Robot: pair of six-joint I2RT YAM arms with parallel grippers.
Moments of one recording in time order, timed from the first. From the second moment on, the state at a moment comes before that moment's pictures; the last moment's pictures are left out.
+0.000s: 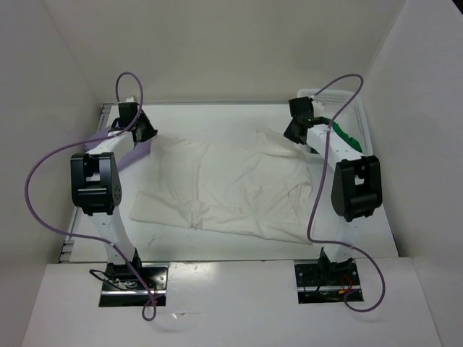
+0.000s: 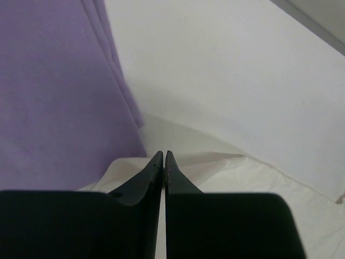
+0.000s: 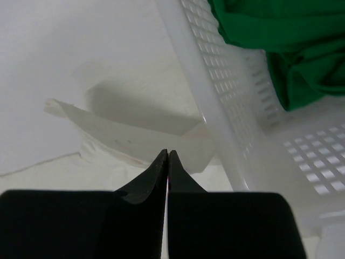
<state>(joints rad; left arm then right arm) 0.08 1.96 1.41 -0.09 0.09 -0.48 0.20 1.89 1.51 -0.47 0.31 0.67</state>
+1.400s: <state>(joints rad) 0.17 1.58 1.17 -0.29 0.07 -0.47 0.22 0.83 0.85 -0.78 0.01 0.87</state>
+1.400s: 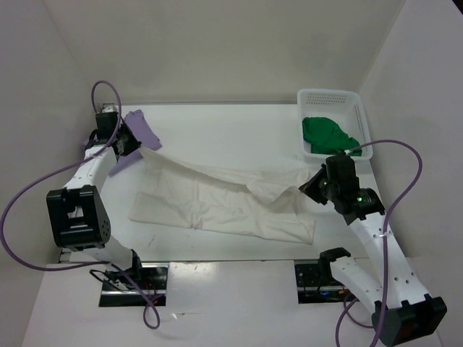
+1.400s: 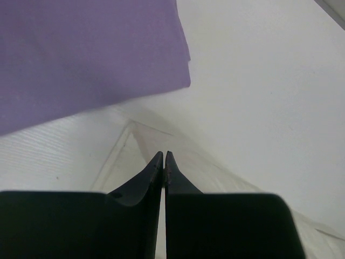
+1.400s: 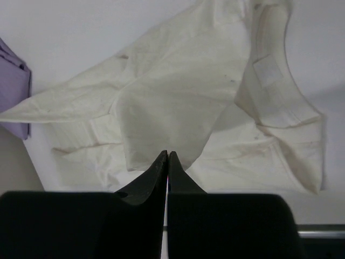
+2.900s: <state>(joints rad) -0.92 1.73 1.13 -0.20 0.25 -0.88 0.40 0.94 0.87 -0.85 0.08 0.90</state>
